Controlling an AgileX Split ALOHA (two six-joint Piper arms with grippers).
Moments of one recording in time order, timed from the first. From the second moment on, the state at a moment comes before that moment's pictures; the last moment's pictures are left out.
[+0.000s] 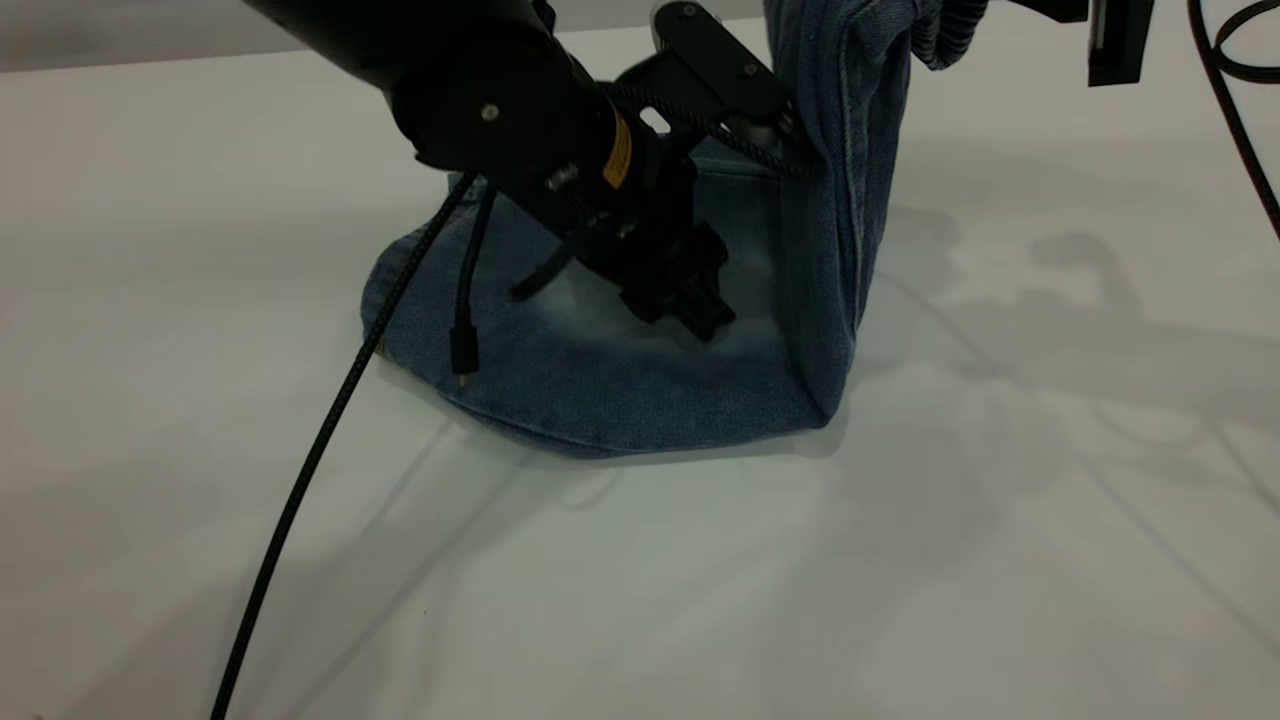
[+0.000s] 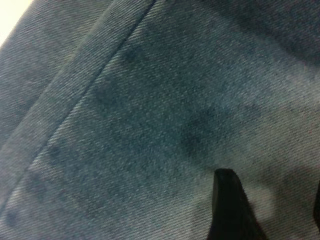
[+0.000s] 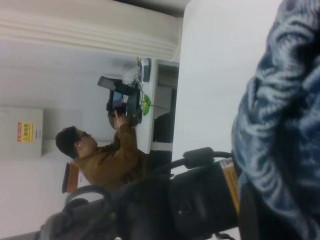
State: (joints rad) left arm -0.67 2.25 -1.23 0.55 0.06 -0.17; right arm -0.01 1.94 -0.86 1.75 1.22 -1.24
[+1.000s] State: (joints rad) left arm -0.47 1.54 -1.23 0.64 0.08 -0.16; right arm 0.16 1.95 -0.86 1.75 1.09 -1.42
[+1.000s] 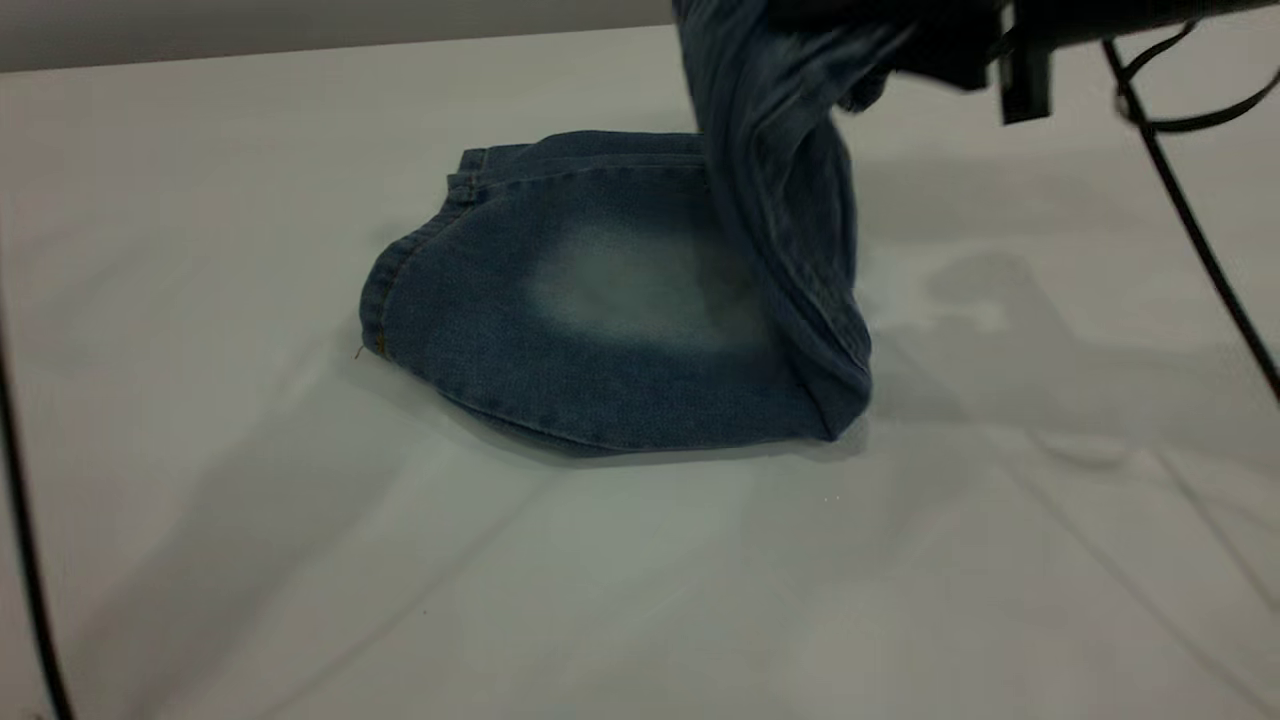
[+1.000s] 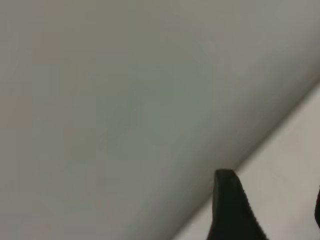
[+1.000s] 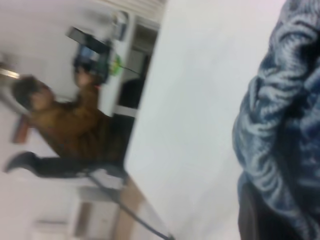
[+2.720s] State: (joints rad) left arm -0.47 1.38 -1.23 0.62 0.25 -0.20; right arm 0.49 2.14 -1.39 1.63 0.79 -0.98
